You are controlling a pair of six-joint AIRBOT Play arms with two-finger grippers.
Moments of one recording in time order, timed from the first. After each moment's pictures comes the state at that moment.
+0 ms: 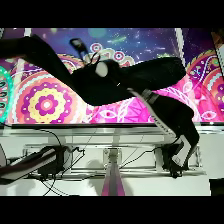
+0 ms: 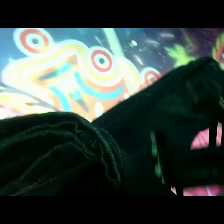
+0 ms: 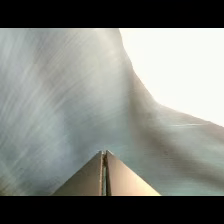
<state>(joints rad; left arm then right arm) 0.22 -1.22 1.37 0.63 -1.25 -0.98 0.72 -1.88 1.85 -1.07 0.76 1.48</state>
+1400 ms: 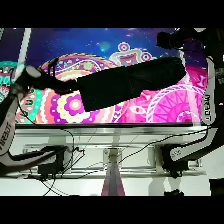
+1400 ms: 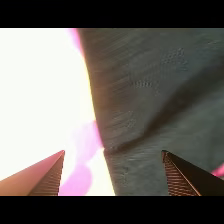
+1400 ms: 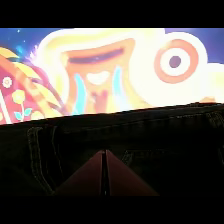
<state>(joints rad) 0.04 -1.38 0.87 0.86 -1.00 -1.22 -0.02 -1.70 1.83 -1.19 1.17 1.45</state>
